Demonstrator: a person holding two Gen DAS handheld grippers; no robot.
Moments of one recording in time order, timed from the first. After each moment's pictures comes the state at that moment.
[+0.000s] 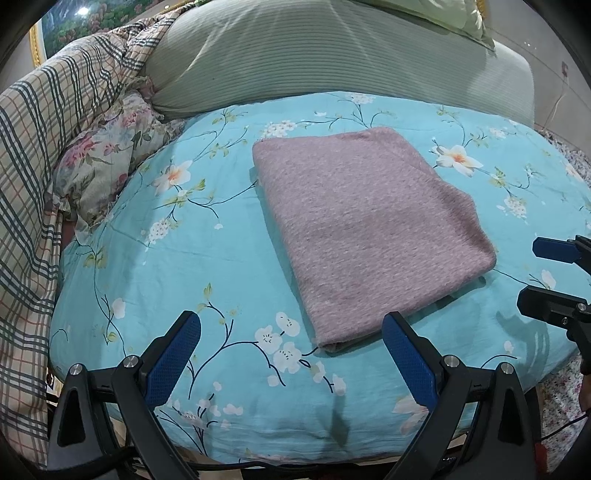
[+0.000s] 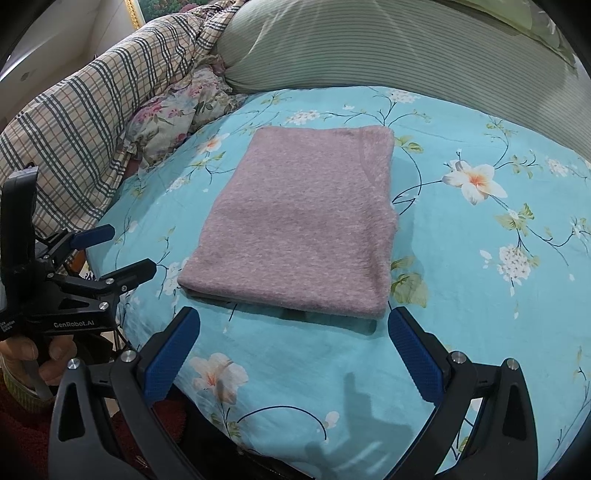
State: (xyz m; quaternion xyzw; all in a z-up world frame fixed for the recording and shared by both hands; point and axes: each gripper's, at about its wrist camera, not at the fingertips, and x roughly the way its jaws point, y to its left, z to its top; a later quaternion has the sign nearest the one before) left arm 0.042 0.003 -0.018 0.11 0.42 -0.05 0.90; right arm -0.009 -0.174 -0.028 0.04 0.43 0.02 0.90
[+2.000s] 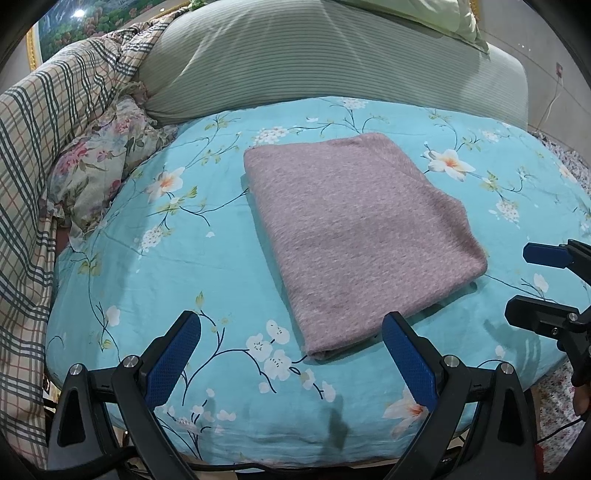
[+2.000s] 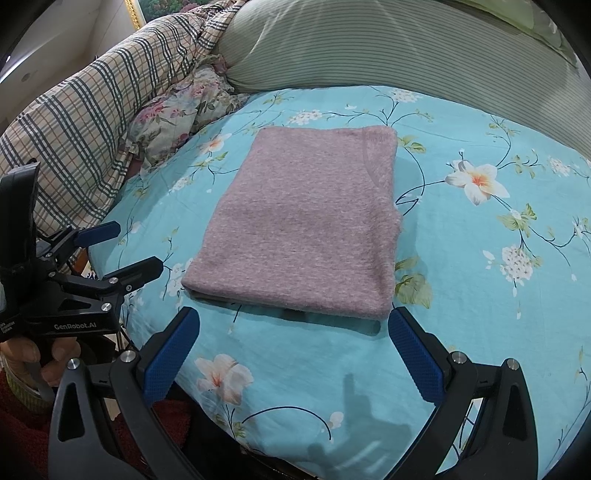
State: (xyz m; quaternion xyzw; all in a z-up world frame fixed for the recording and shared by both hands) left arm 0.042 -0.006 -0.012 0.11 0.41 -0.06 0.90; right arm -0.009 -0.169 -0.028 0.05 0.43 0.02 0.90
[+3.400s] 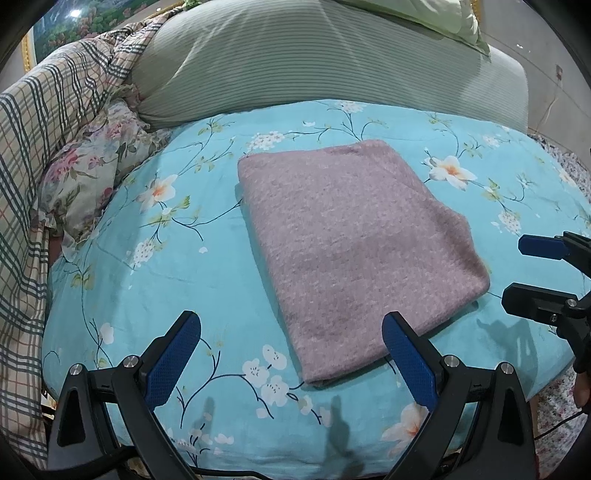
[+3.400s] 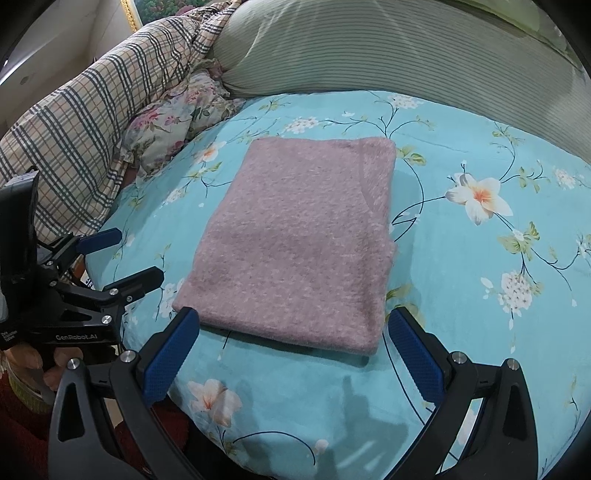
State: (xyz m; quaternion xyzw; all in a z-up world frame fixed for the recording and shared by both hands) left arm 0.067 -0.016 -0.008 0.10 0.41 -0.07 0.90; right arm 0.019 -0.187 -0.022 0.05 0.44 0.02 0.90
